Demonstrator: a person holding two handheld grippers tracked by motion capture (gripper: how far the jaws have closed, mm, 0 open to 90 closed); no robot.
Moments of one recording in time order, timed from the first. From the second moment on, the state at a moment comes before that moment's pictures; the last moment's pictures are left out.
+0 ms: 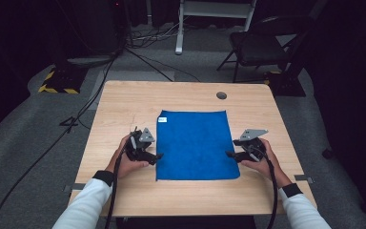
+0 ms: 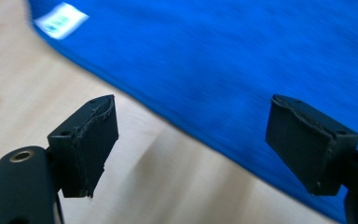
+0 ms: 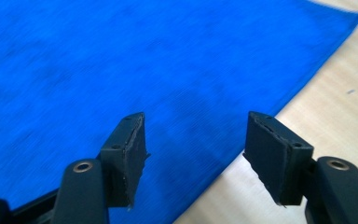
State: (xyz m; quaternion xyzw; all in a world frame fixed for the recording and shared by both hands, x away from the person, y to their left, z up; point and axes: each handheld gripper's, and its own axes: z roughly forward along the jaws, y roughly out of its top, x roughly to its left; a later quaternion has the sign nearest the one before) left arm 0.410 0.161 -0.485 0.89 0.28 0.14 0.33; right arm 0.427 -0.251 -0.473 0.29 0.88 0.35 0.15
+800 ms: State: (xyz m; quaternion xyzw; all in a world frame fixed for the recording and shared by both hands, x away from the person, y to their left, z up) left arm 0.371 0.164 -0.497 0.90 0.26 0.11 0.33; right arm 0.367 -0.274 -0.491 0.27 0.89 0.34 0.13
